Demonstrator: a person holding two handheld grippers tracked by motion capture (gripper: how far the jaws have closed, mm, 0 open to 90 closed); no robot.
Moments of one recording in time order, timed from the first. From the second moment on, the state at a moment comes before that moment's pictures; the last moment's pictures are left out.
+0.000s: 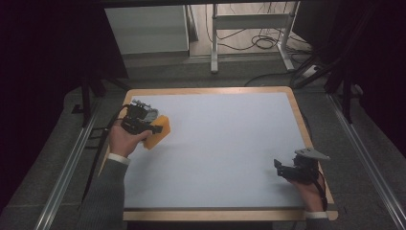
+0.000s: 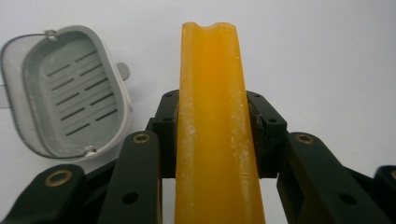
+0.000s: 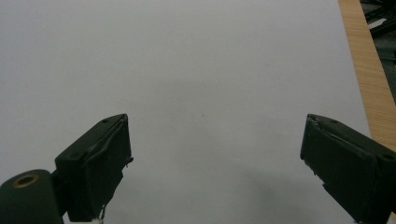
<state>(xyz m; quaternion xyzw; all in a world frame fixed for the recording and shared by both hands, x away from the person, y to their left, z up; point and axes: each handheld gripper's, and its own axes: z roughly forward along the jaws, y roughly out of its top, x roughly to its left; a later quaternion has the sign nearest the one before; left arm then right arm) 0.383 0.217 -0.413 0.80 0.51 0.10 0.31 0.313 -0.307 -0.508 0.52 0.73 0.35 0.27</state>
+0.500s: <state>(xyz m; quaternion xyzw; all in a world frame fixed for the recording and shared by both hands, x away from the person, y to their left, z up) 0.405 0.227 -0.411 0.79 0.53 0.10 0.30 0.312 -0.305 -0.506 0.52 0.73 0.36 0.27</state>
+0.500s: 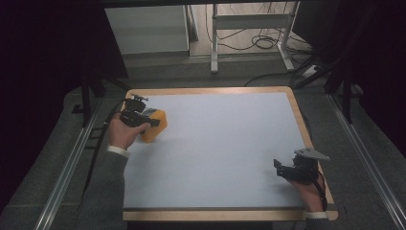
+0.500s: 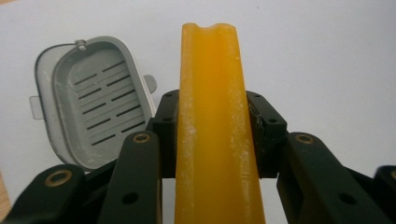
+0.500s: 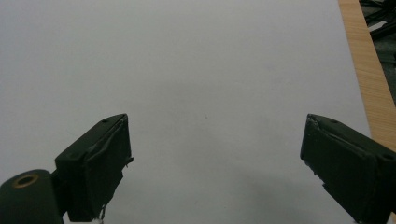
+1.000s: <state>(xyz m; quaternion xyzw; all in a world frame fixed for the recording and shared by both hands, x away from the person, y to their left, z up) 0.424 0.249 -0.406 0.77 0.56 0.10 0.30 0.312 -0.303 -0.507 0.52 0.73 0.35 0.27</state>
